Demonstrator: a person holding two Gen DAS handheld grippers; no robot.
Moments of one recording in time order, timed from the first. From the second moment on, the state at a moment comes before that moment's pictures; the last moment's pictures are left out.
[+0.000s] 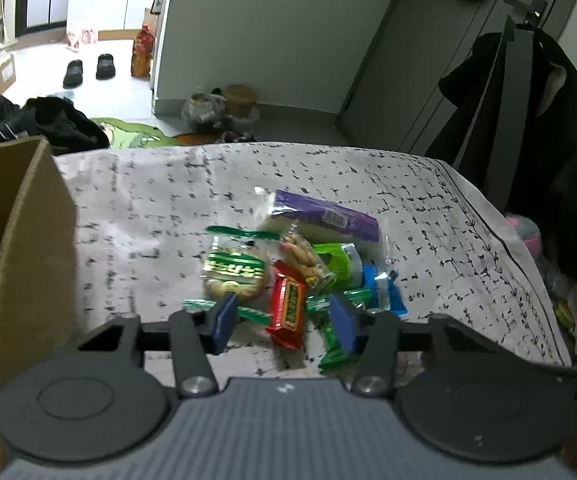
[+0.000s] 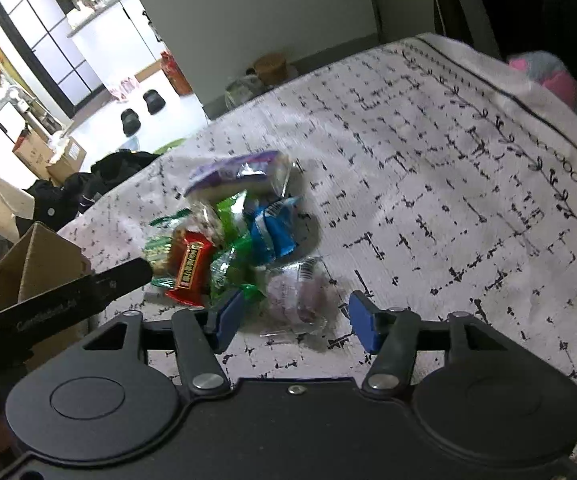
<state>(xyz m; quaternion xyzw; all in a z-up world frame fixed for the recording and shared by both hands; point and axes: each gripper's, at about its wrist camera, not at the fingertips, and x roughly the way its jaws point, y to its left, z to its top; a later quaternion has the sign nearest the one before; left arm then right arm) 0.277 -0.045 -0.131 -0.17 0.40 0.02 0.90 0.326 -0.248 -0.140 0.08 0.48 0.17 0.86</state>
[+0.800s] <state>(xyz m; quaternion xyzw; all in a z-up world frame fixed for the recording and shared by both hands) 0.309 -0.061 -0.175 -0.15 0.44 0.05 0.89 0.338 -0.228 -0.167 0.06 0.50 0.15 0.85</state>
